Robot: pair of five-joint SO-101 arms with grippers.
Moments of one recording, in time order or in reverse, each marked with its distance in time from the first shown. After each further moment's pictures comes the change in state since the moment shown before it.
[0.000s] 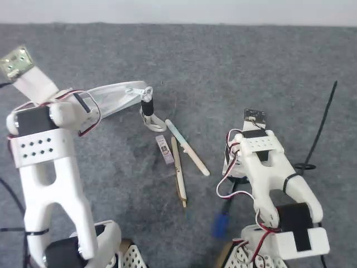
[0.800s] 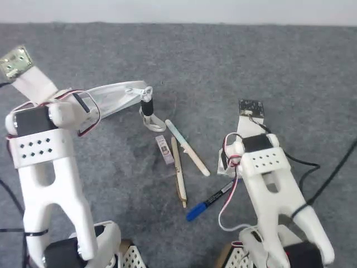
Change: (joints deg) left arm 0.0 0.0 0.0 0.0 0.0; right arm -5.1 -17.4 0.6 9.9 0.0
